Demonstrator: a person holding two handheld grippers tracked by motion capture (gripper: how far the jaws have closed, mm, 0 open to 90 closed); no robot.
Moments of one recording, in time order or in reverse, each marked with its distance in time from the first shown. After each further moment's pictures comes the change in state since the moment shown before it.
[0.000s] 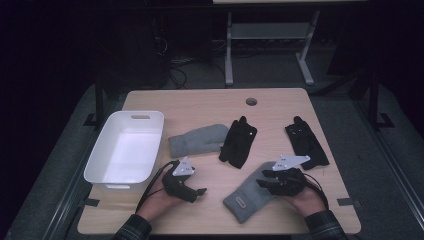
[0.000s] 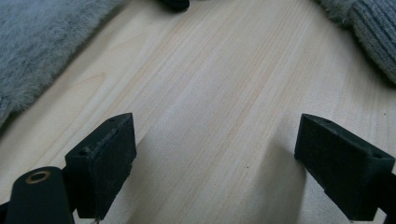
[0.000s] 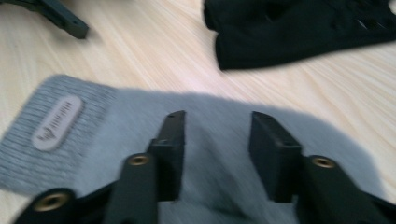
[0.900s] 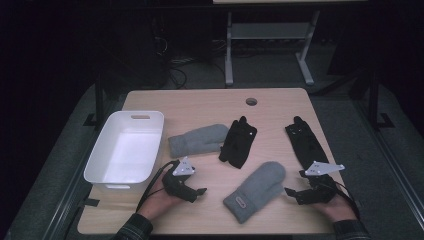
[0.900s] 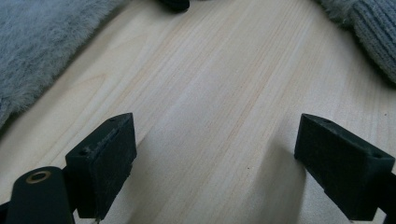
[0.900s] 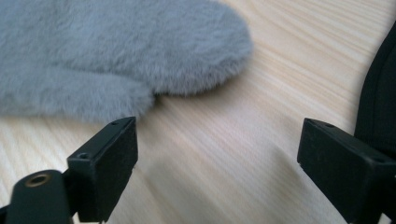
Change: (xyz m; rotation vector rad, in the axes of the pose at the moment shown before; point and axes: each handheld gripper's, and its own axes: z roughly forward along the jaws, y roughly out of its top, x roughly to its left) left arm 0.001 0.000 0.000 0.001 -0.001 0.003; right arm -0.047 -0.071 -0.032 0.003 -0.113 0.116
